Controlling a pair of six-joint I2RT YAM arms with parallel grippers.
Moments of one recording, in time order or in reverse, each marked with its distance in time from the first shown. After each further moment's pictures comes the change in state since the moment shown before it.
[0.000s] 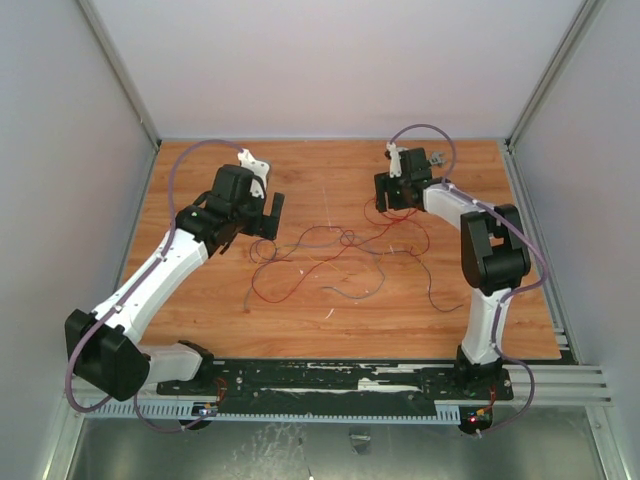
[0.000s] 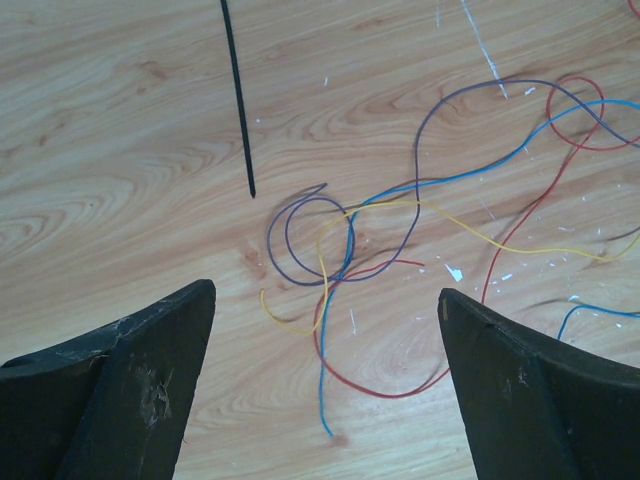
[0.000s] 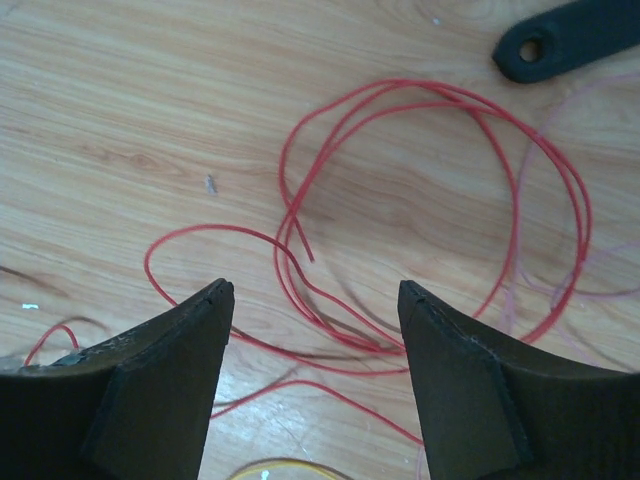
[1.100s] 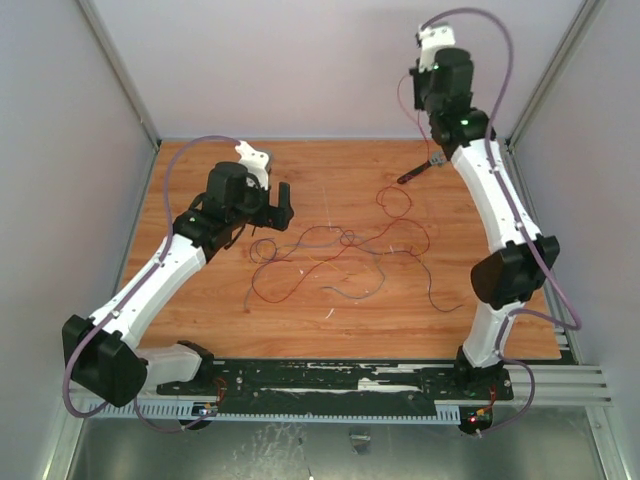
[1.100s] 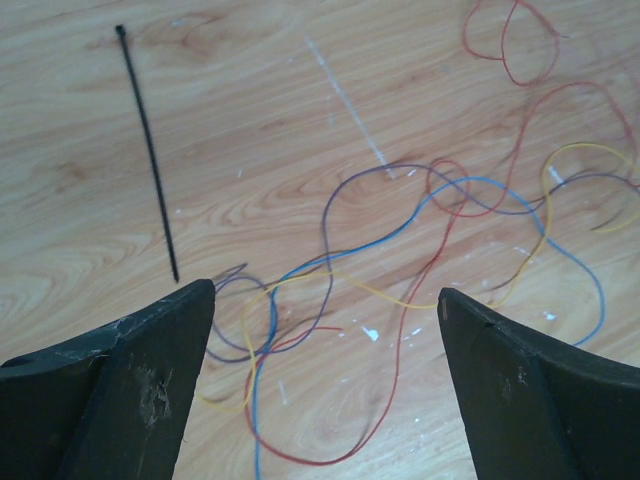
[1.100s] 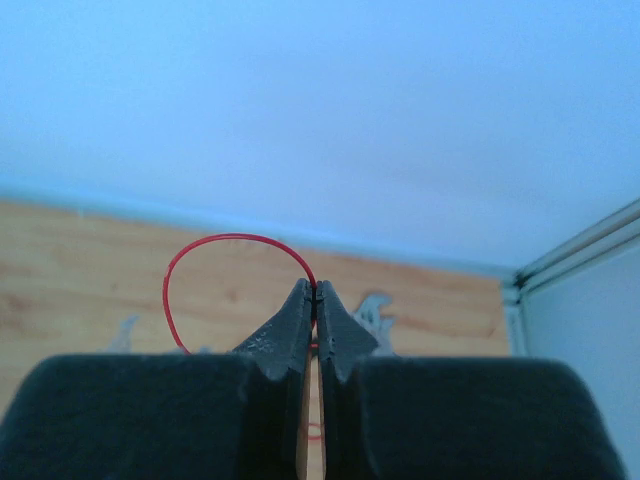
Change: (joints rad) left arm 0.005 -0.035 -0.044 0.200 0.161 -0.050; right arm 0.027 -0.086 0.674 -0.198 0.341 -0.183
